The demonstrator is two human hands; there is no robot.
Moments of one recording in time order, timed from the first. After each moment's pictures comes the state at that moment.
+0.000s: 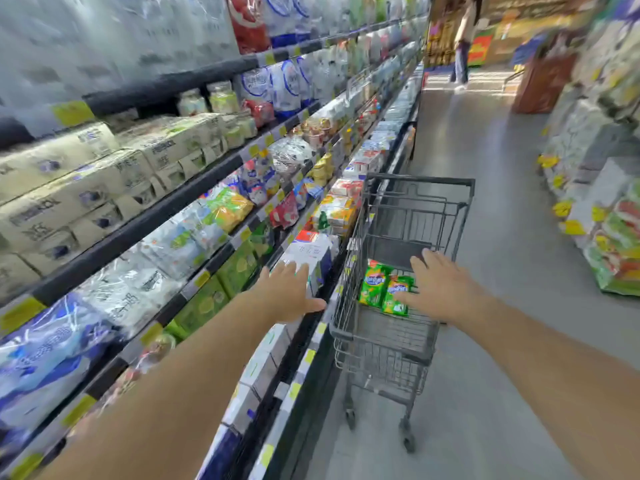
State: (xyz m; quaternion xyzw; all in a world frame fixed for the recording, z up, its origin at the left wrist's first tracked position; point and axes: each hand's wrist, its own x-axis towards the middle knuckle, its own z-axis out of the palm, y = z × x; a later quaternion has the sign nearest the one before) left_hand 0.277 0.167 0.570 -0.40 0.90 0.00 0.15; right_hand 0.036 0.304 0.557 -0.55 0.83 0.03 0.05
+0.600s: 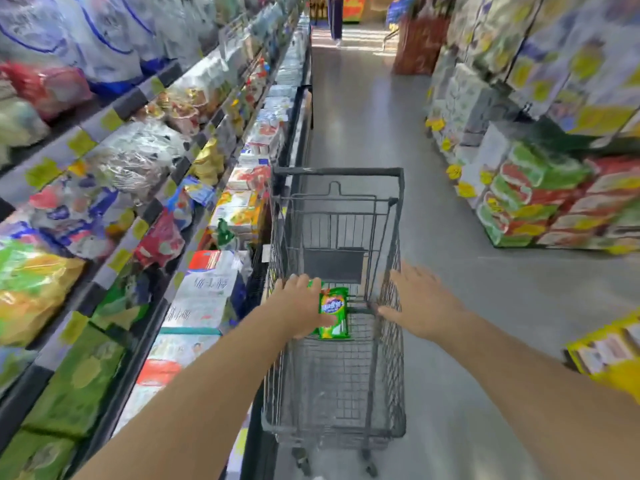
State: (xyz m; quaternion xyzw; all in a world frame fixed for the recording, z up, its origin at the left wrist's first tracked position) left_hand 0.006 -0.030 0.456 -0.21 0.95 0.07 0.21; right_hand -0.134 0.152 0.489 -0.42 0.89 0.05 0.14
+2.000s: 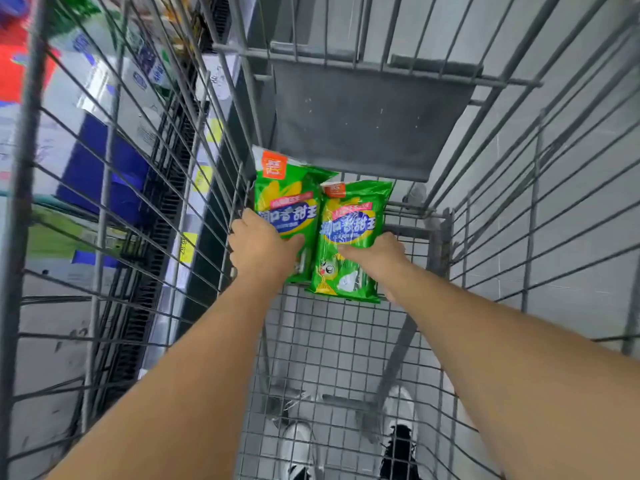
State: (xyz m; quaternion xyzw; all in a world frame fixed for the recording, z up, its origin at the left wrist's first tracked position) left_hand -0.160 -0.180 -0.014 -0.64 0.70 0.31 0.05; right_hand -0.281 -0.069 -0.032 -0.06 0.86 -0.24 0.44
